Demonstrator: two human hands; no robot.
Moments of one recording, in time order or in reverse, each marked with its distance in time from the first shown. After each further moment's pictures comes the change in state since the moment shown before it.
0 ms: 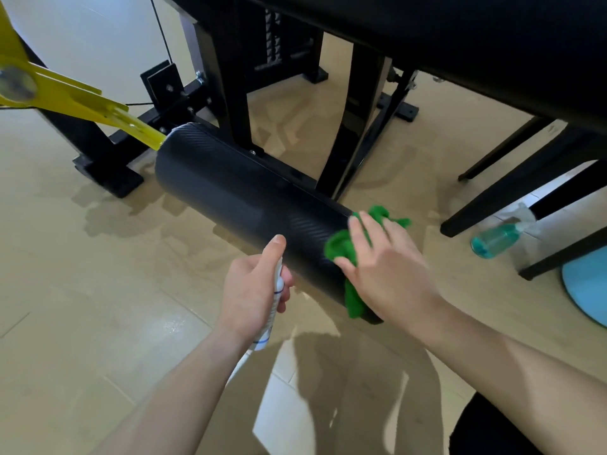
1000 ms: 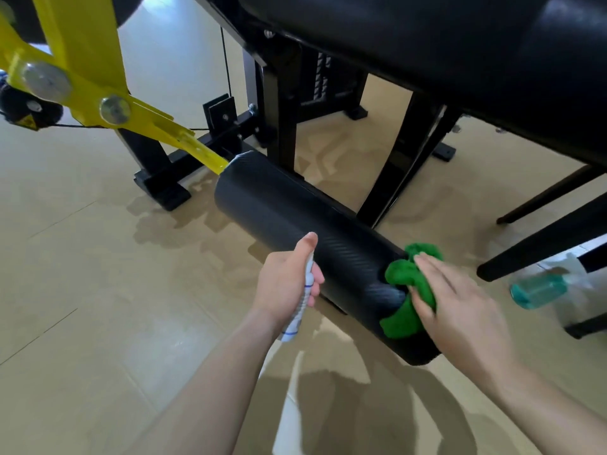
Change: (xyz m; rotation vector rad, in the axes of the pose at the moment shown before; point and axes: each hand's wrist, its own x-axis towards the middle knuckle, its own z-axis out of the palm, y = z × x) left_hand 0.032 0.014 -0.027 -0.074 -0.014 -0.027; right_hand -0.016 0.014 -0.002 0.238 0.250 0.116
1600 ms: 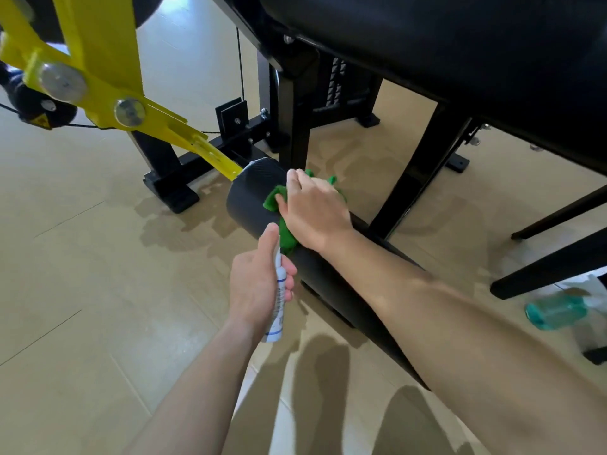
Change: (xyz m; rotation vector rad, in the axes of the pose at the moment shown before) left_hand 0.019 0.002 -0.036 -0.207 0.253 0.019; right_hand 0.191 -0.168 0.059 0.008 -0.103 -0.207
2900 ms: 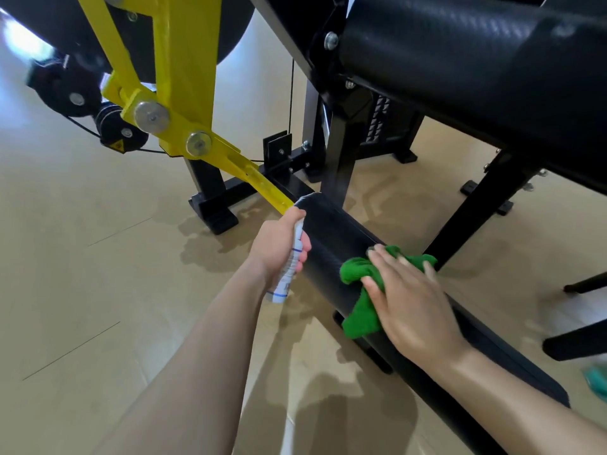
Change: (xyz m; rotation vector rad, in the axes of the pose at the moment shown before) left_hand 0.094 0.060 -0.039 0.085 -0.112 -0.049; right_hand -0.089 0.026 -0.023 0.141 -0.104 0.017
